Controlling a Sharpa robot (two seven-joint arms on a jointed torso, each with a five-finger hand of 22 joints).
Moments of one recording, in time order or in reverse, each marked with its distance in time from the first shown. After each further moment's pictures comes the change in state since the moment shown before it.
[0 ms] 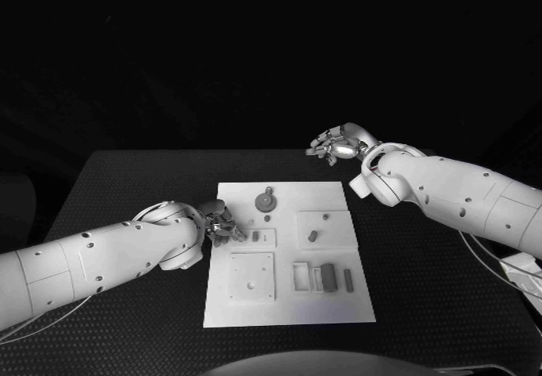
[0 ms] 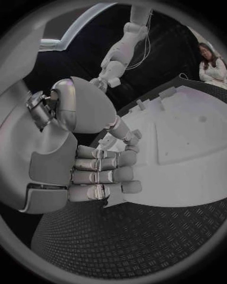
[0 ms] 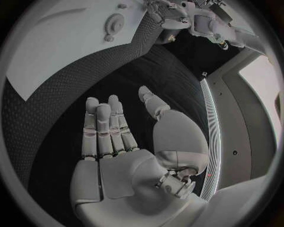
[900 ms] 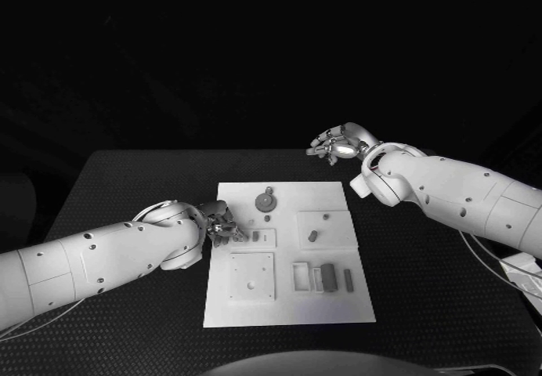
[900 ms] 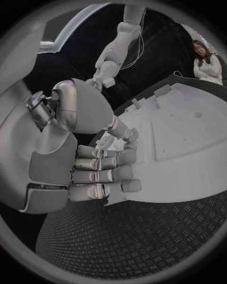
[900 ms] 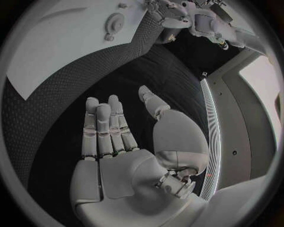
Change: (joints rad) left arm 0.003 0.004 -0.001 0.003 -0.062 0.032 -0.017; left_hand -0.072 0.049 -0.158 -0.019 0.023 -0.008 -0.007 0.000 -0.013 -0.018 0.003 -0.008 0.003 -0.017 -0.003 -0.004 -0.004 0.000 -0.006 -0.005 0.001 -0.003; right arm 0.001 -0.001 0.000 0.000 0.000 -0.004 0.000; right_hand 0.004 -0.004 0.000 0.000 0.000 0.000 0.000 0.000 0.000 0.000 0.000 0.000 0.002 0.000 0.000 0.000 0.001 0.000 0.000 0.000 0.000 0.000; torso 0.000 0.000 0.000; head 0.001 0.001
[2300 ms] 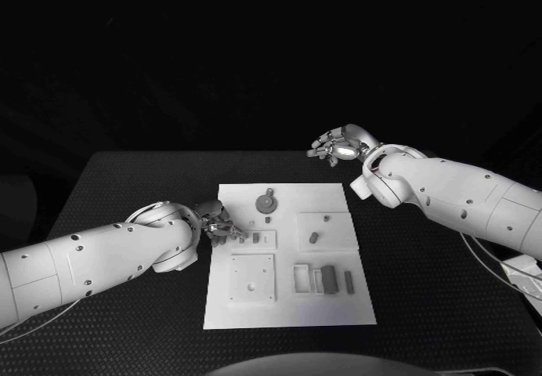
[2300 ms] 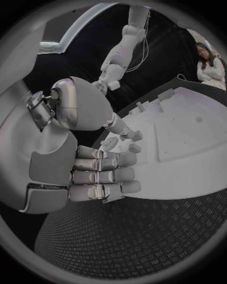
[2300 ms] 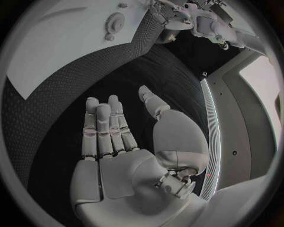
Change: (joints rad) left arm 0.013 -0.045 -0.004 0.041 0.030 -0.022 0.023; left_hand -0.073 -0.083 -0.014 0.080 -0.008 -0.019 0.012 -0.004 -0.008 -0.014 0.007 -0.016 -0.003 -0.012 0.006 -0.011 -0.004 0.000 -0.021 0.007 -0.016 -0.020; right arm 0.000 0.000 0.000 0.000 -0.001 -0.001 0.000; right_hand 0.000 0.000 0.000 0.000 0.000 -0.001 0.000 0.000 0.001 0.000 0.000 -0.004 0.003 -0.004 0.000 0.000 0.001 0.000 0.000 0.000 0.000 -0.001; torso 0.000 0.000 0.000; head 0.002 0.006
